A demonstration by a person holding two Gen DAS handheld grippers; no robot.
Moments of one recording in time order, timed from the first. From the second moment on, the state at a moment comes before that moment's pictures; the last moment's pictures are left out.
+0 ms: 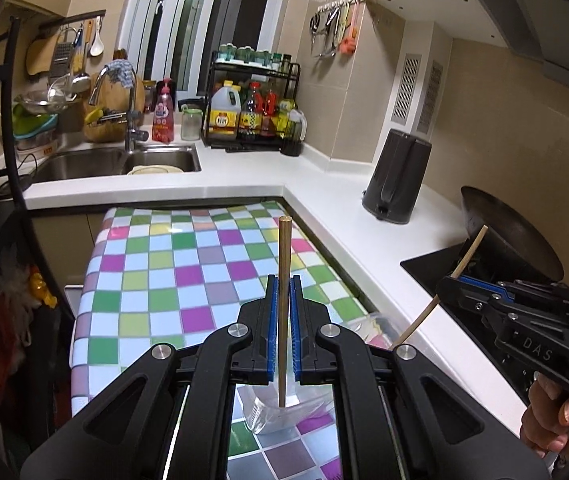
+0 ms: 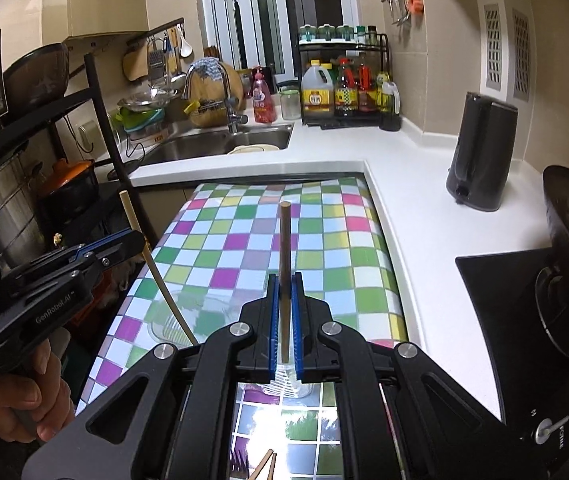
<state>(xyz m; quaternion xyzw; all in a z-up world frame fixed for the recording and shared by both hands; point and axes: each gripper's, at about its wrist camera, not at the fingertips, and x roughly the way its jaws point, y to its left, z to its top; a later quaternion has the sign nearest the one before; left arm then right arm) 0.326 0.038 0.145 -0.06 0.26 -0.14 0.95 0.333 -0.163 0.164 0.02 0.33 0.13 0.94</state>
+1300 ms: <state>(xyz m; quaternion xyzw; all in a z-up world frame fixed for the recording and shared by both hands) 0.205 0.060 0.146 -0.04 0.22 -0.09 0.97 0.175 -0.172 0.179 0.01 0.24 0.08 0.97</state>
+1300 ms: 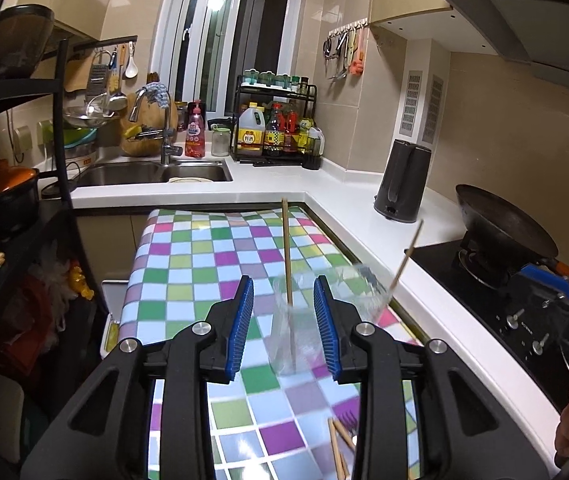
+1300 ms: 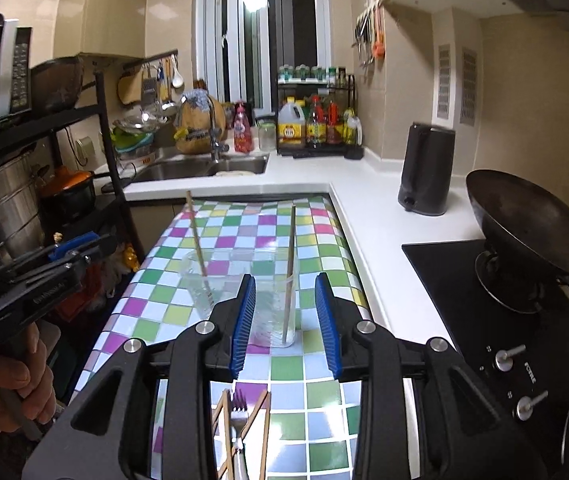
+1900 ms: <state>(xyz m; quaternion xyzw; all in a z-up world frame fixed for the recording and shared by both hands) 0.051 0.034 -0.004 -0.06 0.31 -0.11 0.94 0.046 -0.184 0.008 0.05 0.31 0.08 0.95</state>
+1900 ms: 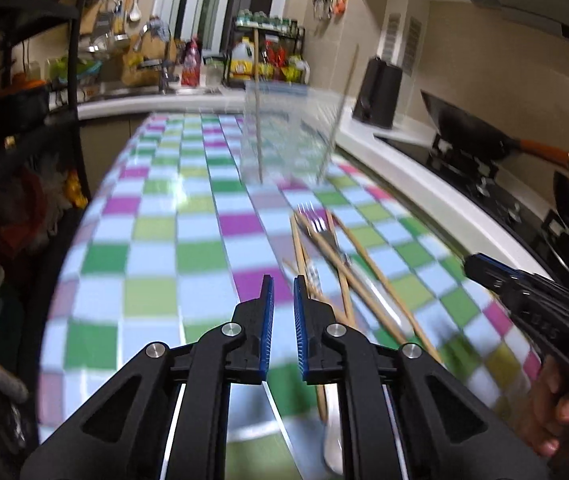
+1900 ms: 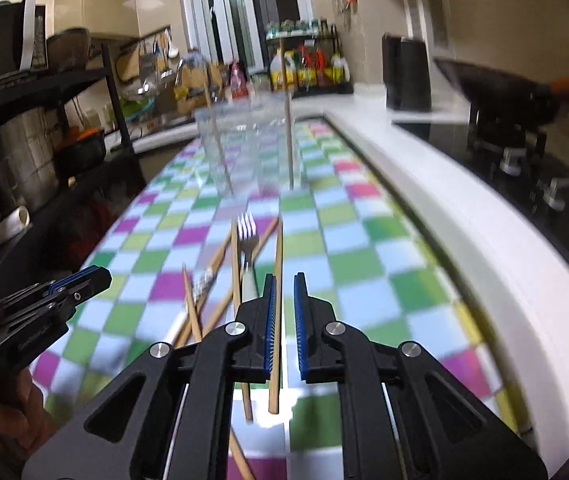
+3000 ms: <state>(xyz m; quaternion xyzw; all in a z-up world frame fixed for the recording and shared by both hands) 0.004 0.002 -0.050 -0.01 0.36 -0.17 0.92 0.038 -0.163 -0.044 0.01 0.37 0.08 0.92</state>
